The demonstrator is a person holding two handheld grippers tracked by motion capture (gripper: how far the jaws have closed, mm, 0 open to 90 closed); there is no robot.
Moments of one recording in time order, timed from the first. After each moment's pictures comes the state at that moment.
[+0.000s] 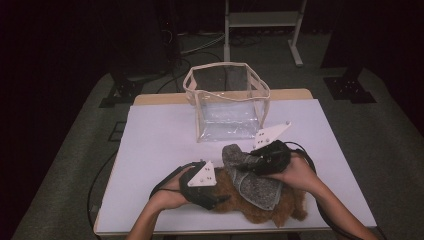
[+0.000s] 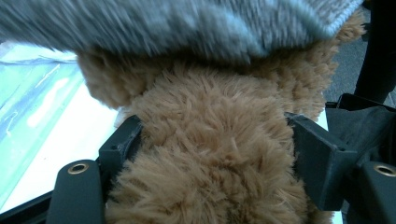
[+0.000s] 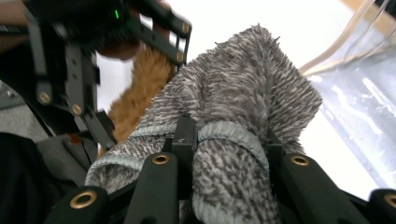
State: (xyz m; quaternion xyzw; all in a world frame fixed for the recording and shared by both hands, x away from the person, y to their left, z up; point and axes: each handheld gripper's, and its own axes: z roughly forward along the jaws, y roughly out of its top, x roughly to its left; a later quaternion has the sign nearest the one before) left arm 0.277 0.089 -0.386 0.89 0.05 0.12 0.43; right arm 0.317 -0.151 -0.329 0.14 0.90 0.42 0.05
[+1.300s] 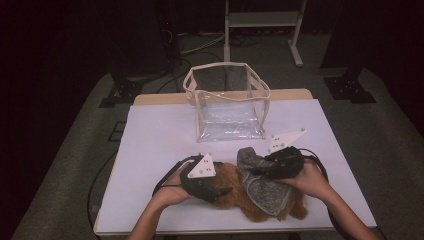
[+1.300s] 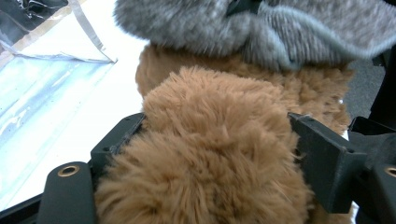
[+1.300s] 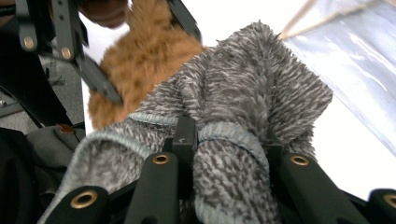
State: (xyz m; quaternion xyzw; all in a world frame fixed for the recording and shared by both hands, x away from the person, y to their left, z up) left arm 0.291 0.089 -0.387 0.88 0.09 0.12 0.45; right arm 0.314 -0.188 -0.355 0.19 0.89 0.42 0.04
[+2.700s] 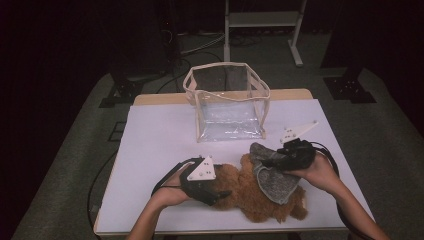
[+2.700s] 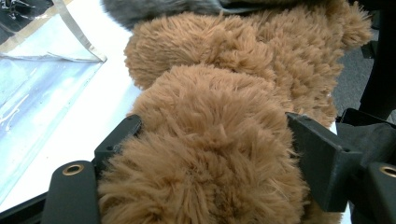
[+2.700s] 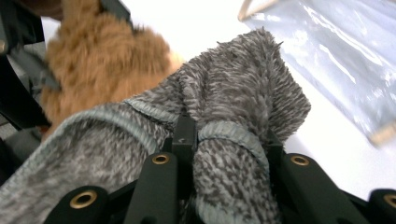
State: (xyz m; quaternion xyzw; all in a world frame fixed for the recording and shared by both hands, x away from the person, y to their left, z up) left arm 0.287 0.089 -0.388 0.88 0.07 0.11 0.45; right arm 0.334 -0.221 -0.357 0.24 0.88 0.40 0.05
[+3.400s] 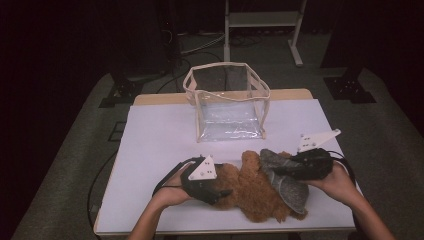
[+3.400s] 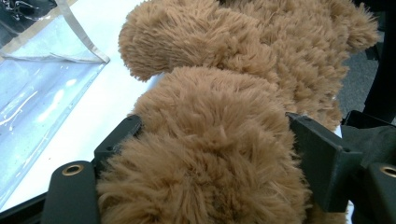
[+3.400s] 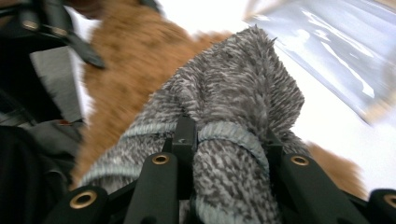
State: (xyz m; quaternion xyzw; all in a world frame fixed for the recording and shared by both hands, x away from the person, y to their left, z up) left arm 0.288 0.087 -0.389 0.88 0.08 0.12 0.45; right arm 0.302 -0.244 -0.348 0.23 0.87 0.43 0.05
